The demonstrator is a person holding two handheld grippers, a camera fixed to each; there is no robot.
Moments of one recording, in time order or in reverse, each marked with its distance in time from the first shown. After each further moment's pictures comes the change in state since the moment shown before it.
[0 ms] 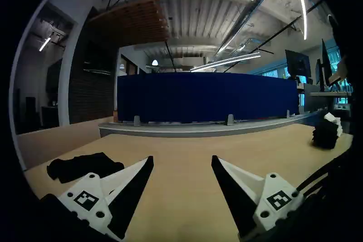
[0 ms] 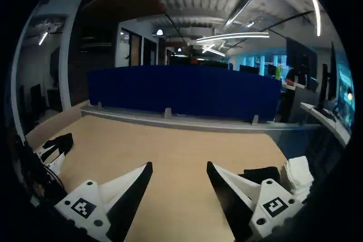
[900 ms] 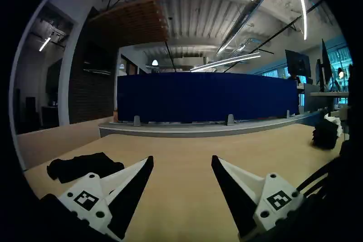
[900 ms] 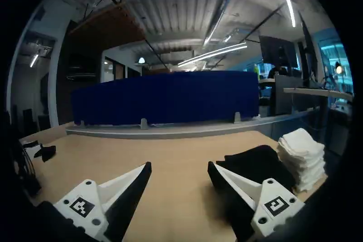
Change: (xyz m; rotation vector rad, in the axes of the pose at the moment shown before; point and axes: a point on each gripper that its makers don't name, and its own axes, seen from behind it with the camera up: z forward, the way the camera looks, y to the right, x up) left arm -0.001 -0.006 -0.003 -0.002 0.000 0.000; right arm -0.104 0.086 0.040 -0.081 0.220 0.123
